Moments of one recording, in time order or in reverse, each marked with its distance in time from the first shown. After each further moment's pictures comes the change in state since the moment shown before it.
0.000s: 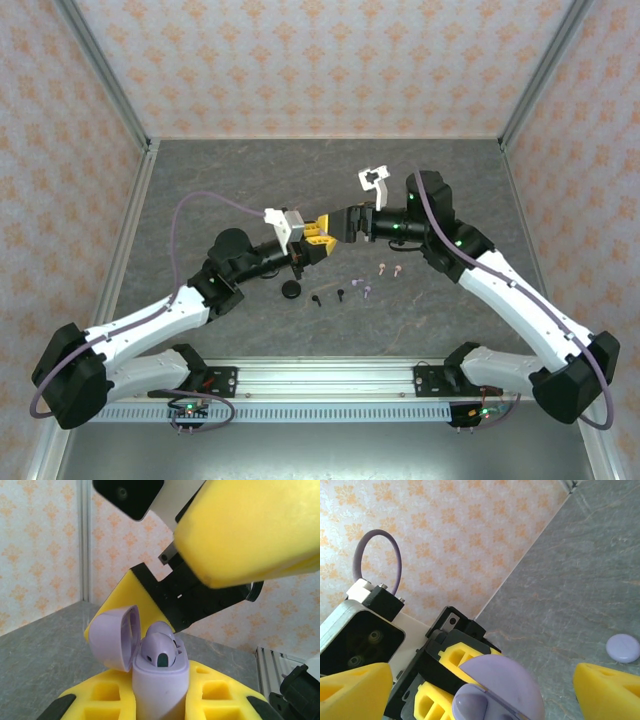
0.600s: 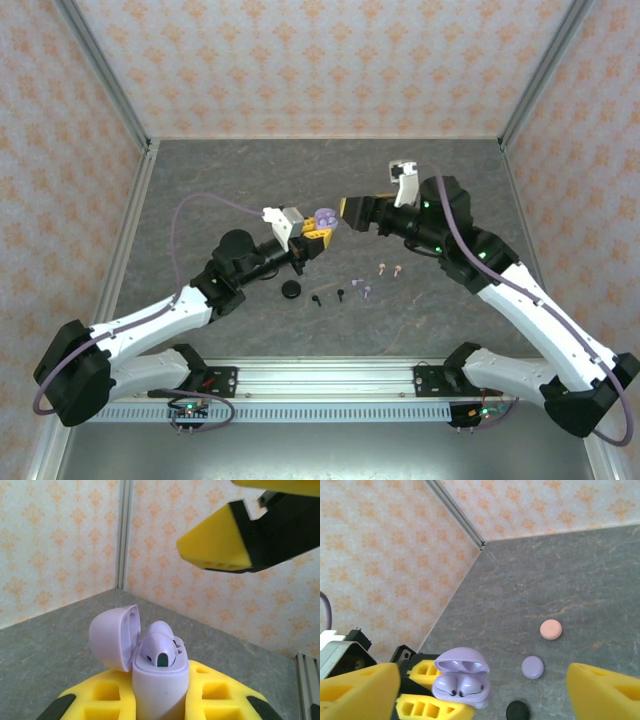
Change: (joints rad) left arm 0.000 0.006 -0.024 -0.003 -0.144 0.000; right arm 0.025 -0.108 0.074 -0.190 0.443 -0.062
